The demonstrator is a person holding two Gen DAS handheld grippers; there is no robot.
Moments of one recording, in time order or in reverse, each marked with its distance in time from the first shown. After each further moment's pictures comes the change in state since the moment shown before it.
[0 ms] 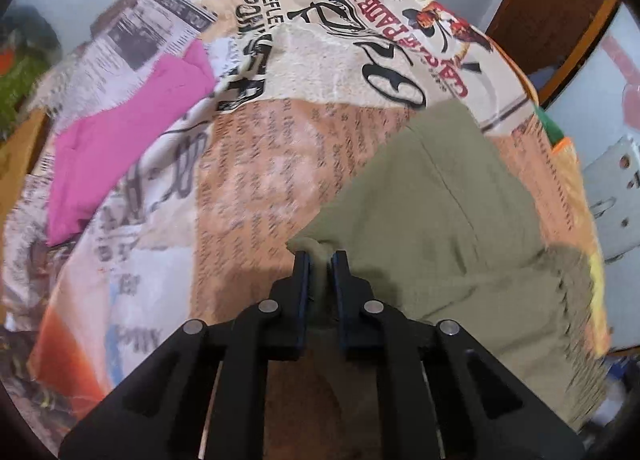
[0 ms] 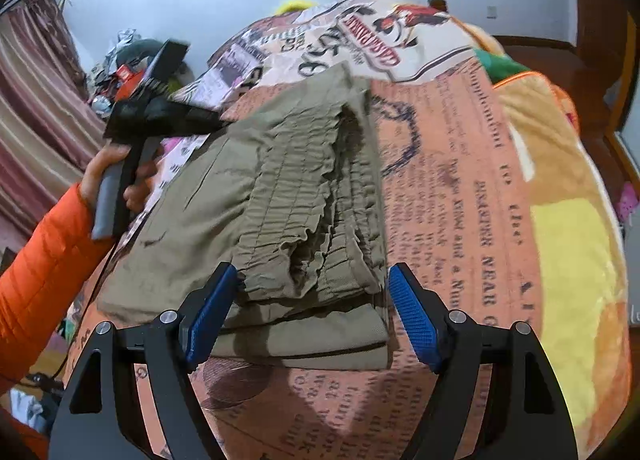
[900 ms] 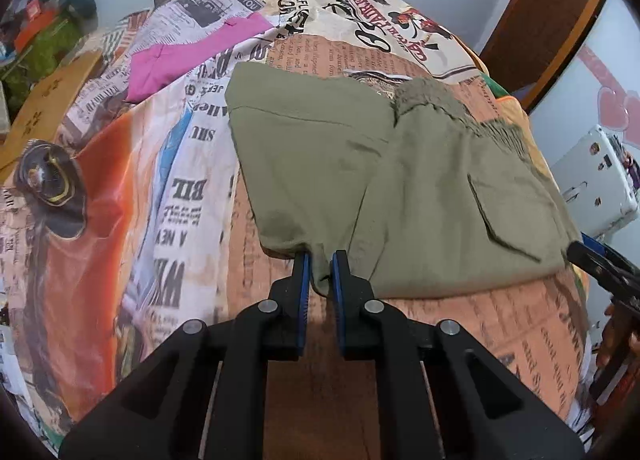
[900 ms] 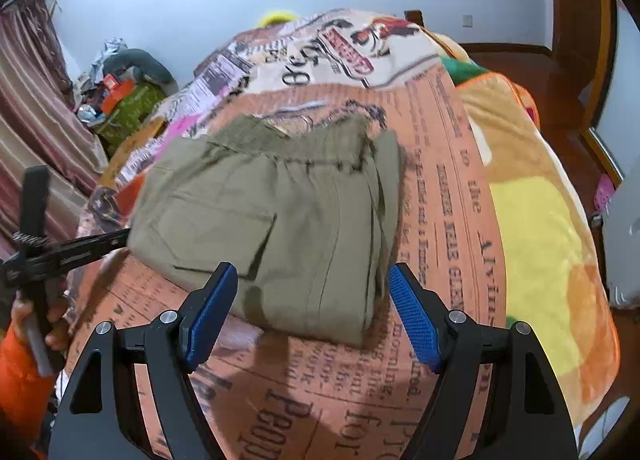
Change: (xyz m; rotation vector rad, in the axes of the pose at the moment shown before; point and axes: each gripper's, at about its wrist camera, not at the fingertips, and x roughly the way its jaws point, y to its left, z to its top) left arm -0.115 0.003 -0.184 -0.092 -0.084 -0.036; right arm -0.017 0.006 -0.028 0.018 -0.007 -0.078
